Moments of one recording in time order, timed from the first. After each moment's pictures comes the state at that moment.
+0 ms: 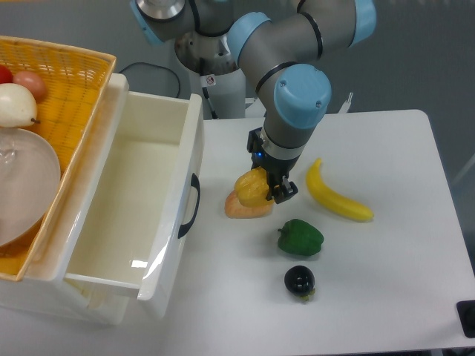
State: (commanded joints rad) arm 2.53 -1.83 -1.54 -1.45 1.47 1.61
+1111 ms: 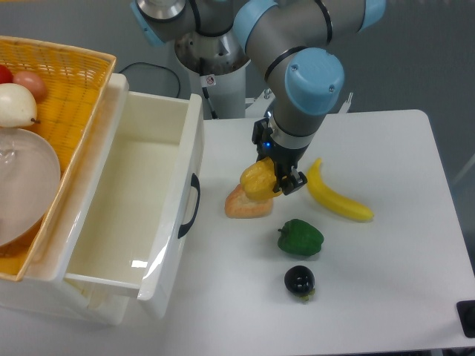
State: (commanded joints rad) arm 2.56 -1.81 -1.48 -1.59 1.46 1.58
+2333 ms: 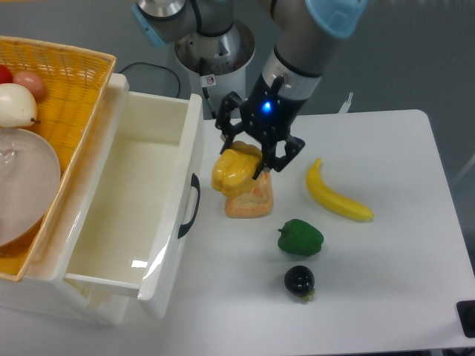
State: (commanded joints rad) arm 2.57 -1.67 -1.42 -1.59 1.03 0.97
